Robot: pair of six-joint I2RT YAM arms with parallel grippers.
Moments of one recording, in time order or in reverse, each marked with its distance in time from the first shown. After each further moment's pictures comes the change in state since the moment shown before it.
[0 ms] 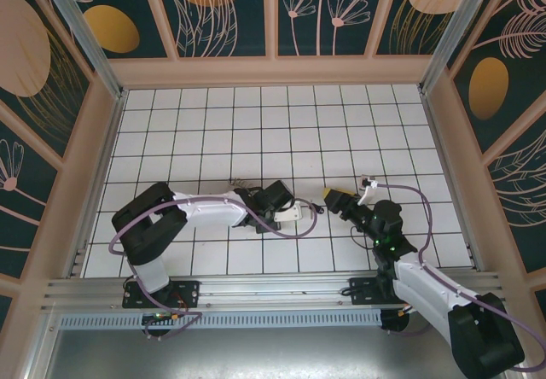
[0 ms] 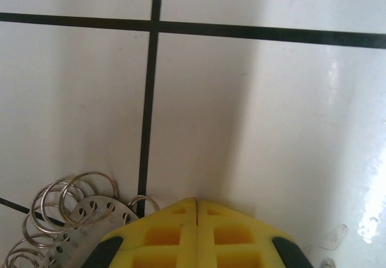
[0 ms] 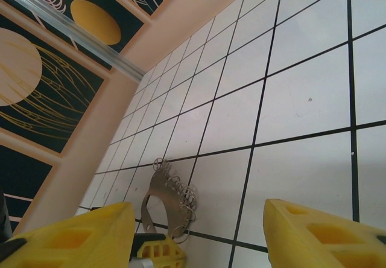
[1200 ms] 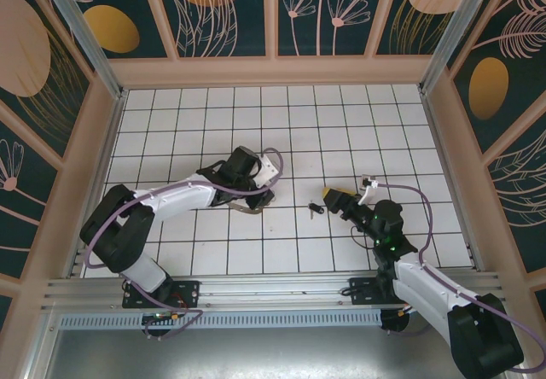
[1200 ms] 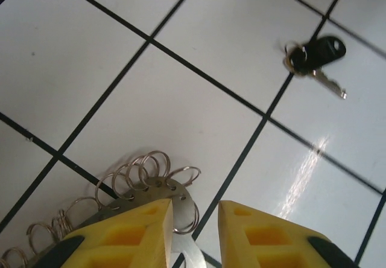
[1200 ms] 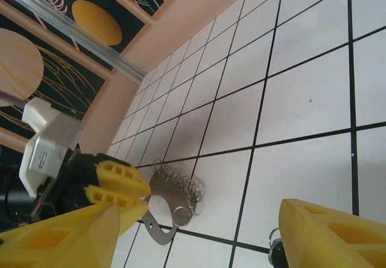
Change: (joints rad) left arm 0.283 -0.165 -0.040 0.103 0.431 -0.389; right arm -0.010 -0.002 0.000 0.001 -0.014 0.000
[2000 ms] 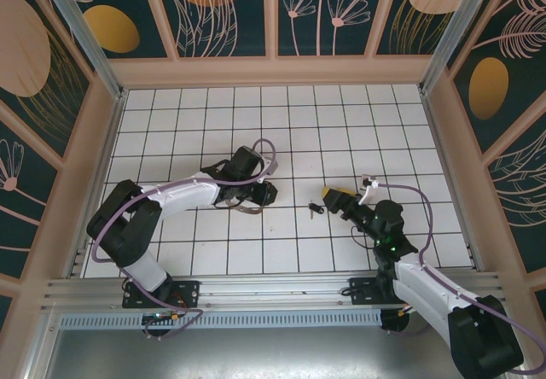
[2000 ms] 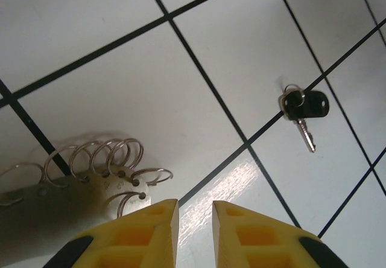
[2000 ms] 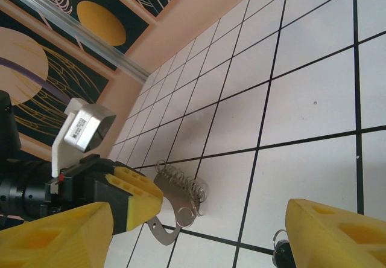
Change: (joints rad) left arm 0.000 0.051 0.012 0.009 0.043 -0.426; right arm -0.003 -0.011 0.000 0.000 -0.011 0.000
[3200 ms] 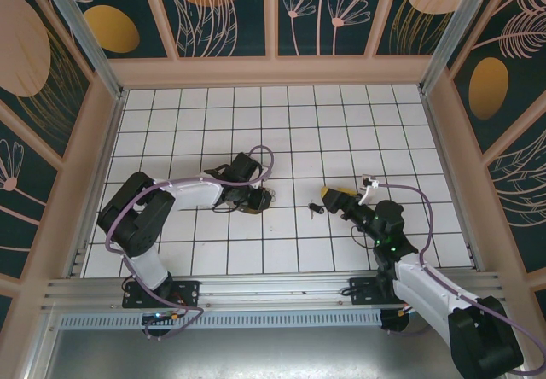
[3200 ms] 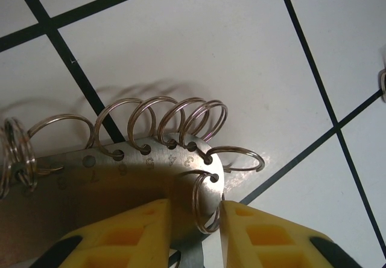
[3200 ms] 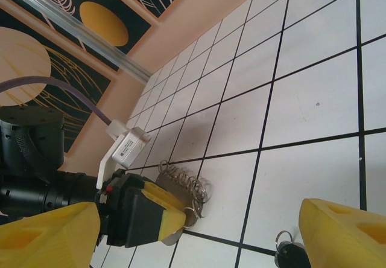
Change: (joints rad) left arm 0.028 0.085 -0.037 0.014 -0.034 -0.013; right arm 0.000 -0.006 0.000 0.000 -0.001 0.000
